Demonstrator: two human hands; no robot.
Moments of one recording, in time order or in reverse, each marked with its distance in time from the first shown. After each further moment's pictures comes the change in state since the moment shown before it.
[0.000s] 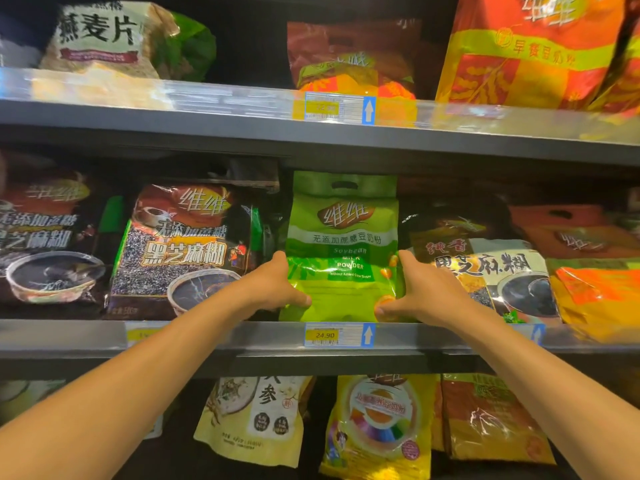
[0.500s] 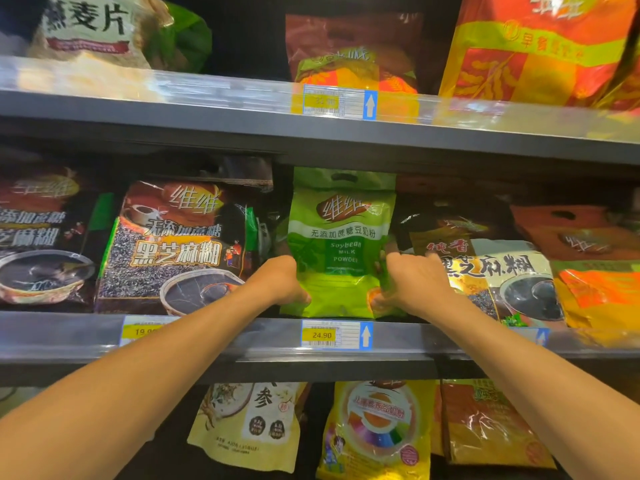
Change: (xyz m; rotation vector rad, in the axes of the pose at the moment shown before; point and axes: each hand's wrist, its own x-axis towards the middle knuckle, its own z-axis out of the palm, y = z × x) left_hand 0.024 0.017 0.011 0.268 0.074 -0.006; right_hand 0.039 -0.005 0.014 -0.293 0.115 -0.015
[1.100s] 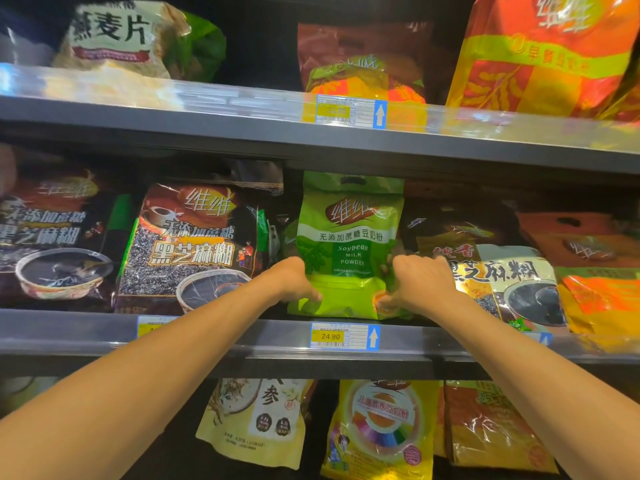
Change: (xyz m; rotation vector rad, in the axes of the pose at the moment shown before) left_hand -0.001 0.000 -0.005 -0.148 -0.079 -0.029; right_hand -0.002 -0.007 -0.018 -0.040 -0.097 0.050
